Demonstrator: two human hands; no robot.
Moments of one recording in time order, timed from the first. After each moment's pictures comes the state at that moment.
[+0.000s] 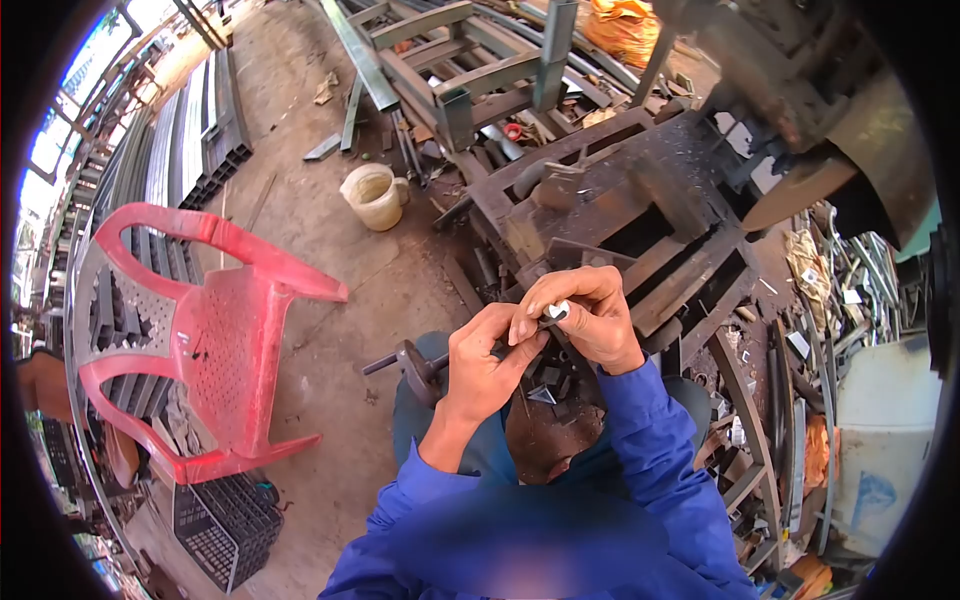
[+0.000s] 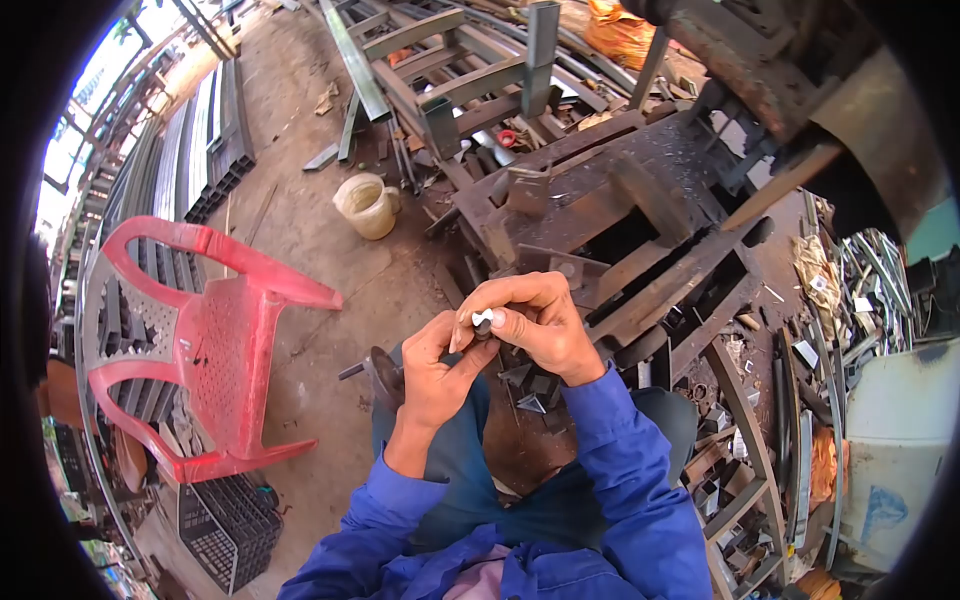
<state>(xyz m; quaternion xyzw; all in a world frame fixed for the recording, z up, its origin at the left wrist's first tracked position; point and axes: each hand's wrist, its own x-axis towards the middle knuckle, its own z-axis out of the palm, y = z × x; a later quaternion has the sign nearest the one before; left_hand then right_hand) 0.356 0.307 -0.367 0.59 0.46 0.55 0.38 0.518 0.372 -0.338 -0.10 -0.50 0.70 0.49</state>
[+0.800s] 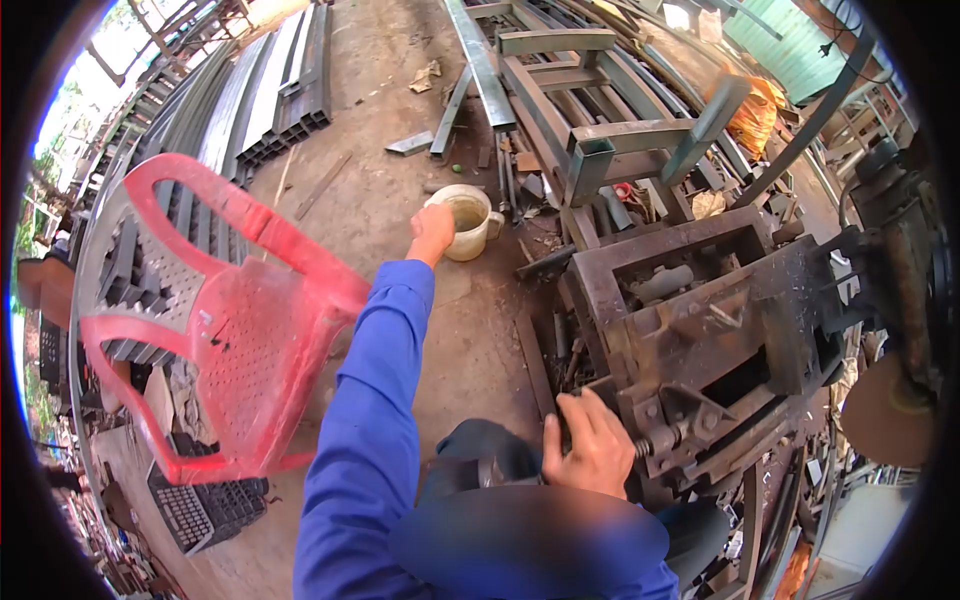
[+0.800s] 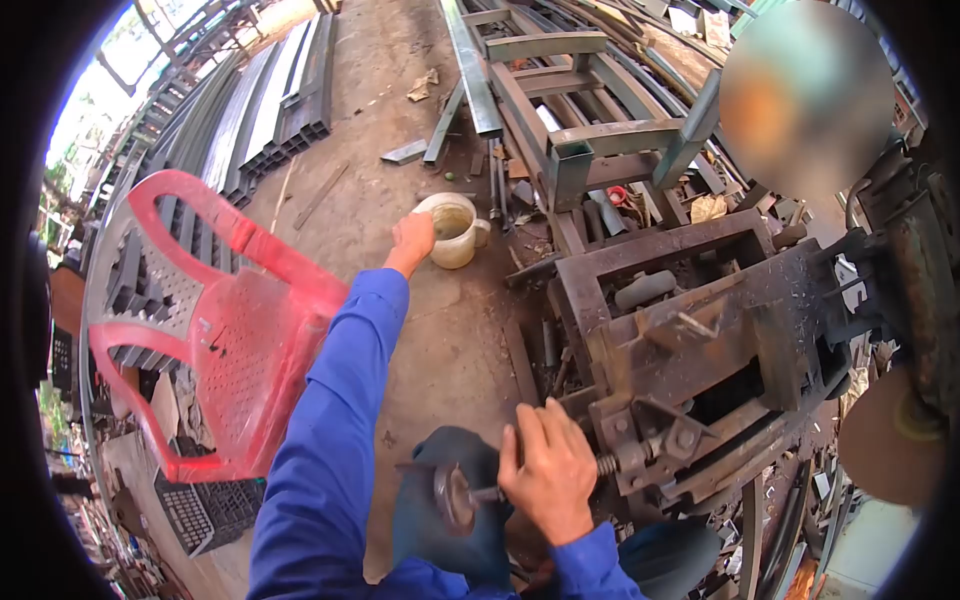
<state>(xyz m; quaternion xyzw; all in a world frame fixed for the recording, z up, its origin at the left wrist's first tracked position) 0.042 0.654 -0.596 0.58 0.81 0.03 0.06 0.402 0.375 -0.399 -0.51 -0.80 0.12 0.28</state>
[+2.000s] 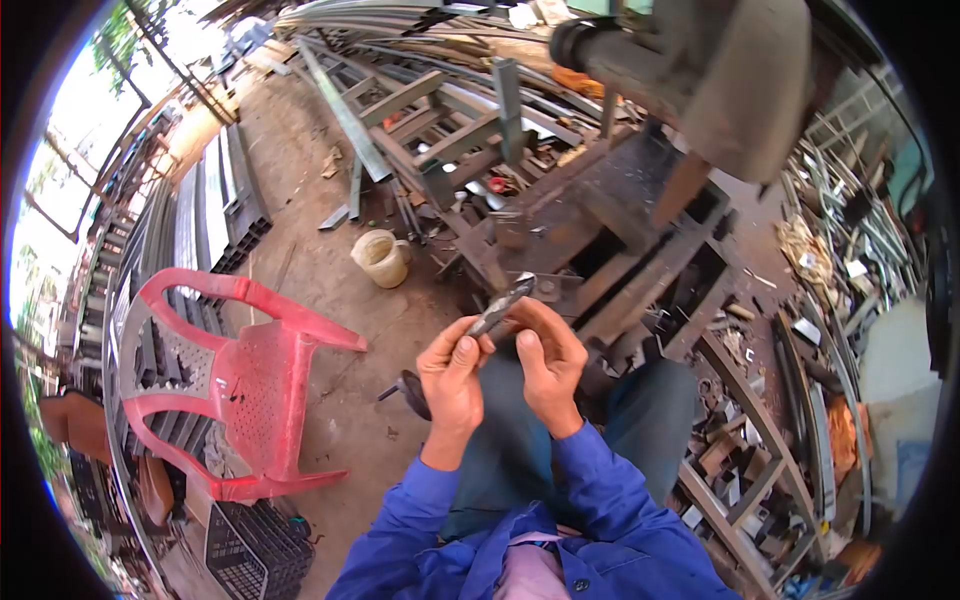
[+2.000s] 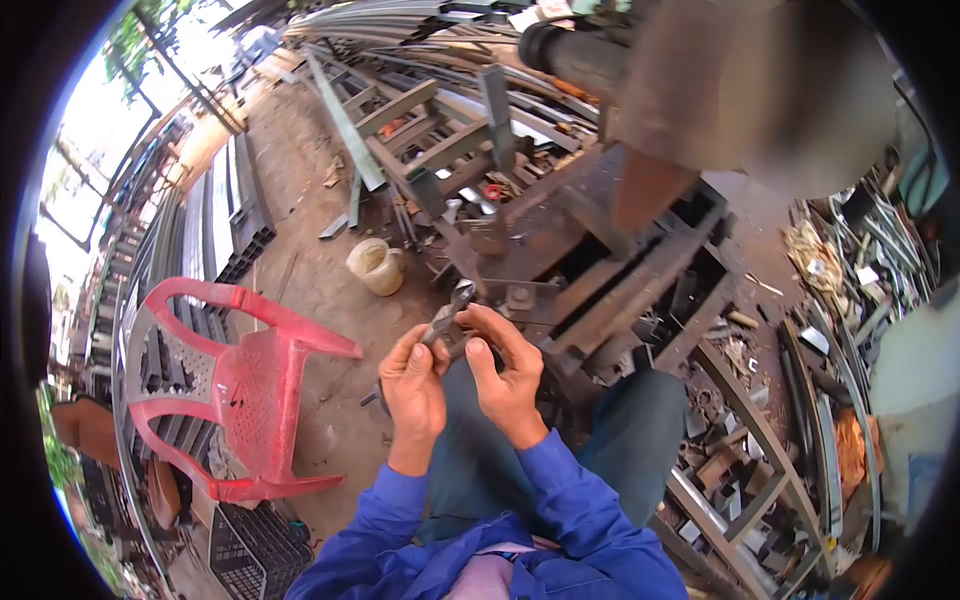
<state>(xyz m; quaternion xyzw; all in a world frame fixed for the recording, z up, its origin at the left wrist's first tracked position) 0.393 0.286 -0.326 0.34 0.29 0.71 0.54 0.508 0.296 -0.327 -0.32 -0.44 0.41 0.73</state>
